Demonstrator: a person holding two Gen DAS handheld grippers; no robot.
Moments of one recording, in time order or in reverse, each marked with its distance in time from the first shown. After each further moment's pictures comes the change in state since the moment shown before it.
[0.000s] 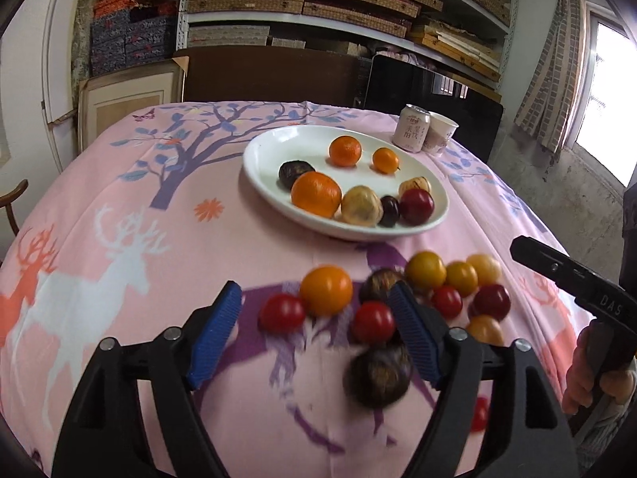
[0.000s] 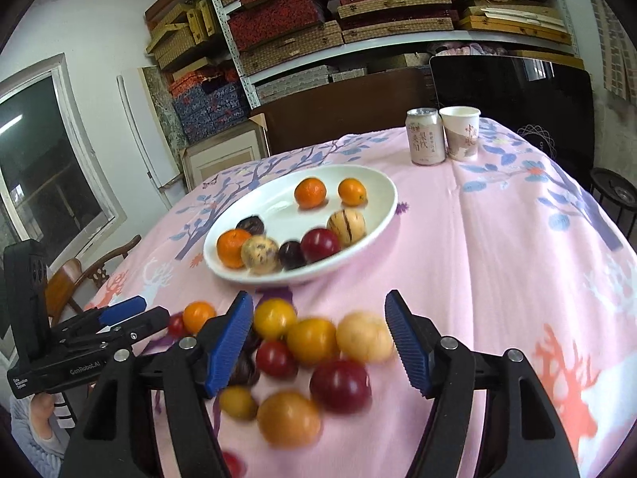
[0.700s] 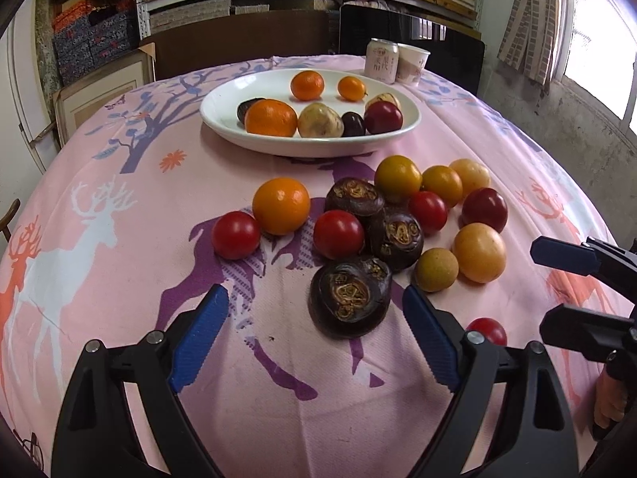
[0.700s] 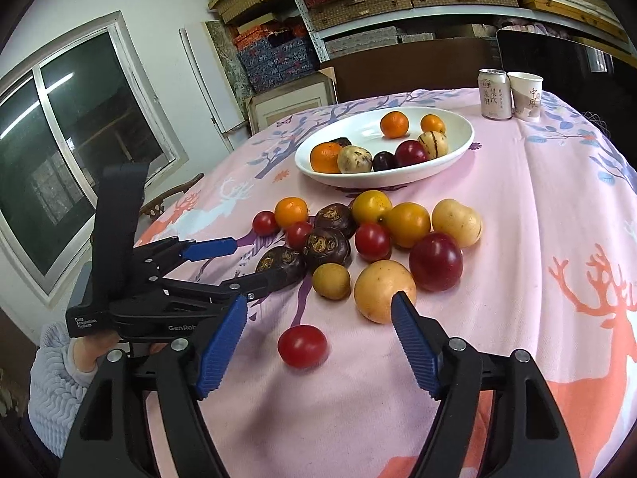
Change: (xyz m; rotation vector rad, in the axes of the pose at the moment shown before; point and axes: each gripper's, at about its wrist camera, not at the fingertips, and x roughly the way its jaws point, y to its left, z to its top) left arm 0.019 -0.030 -0.029 0.148 0.166 -0.004; right arm -0.030 0.037 -0.055 -0.111 0.162 0.207
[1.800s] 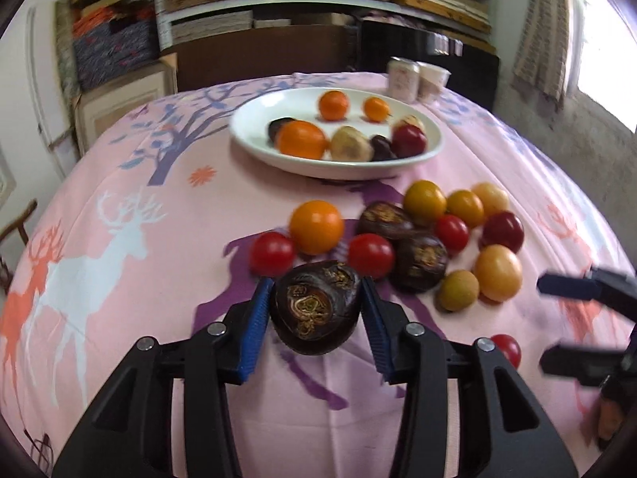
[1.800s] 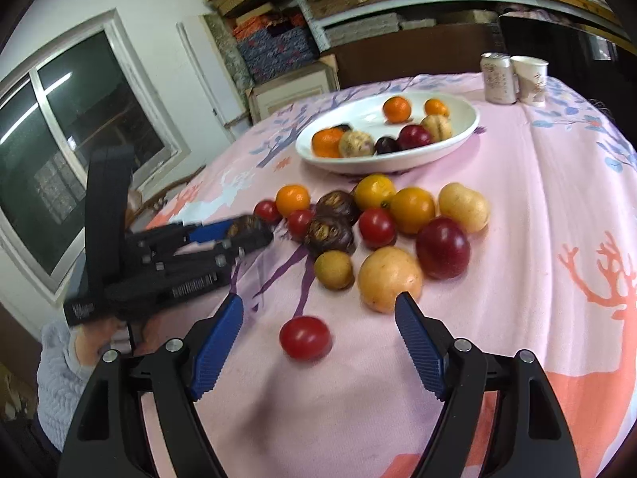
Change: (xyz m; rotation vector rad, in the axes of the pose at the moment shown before) left arm -0.010 0.016 0.006 -0.061 -0.062 0.064; right arm 0.012 -0.003 0.000 0.008 0.070 0.028
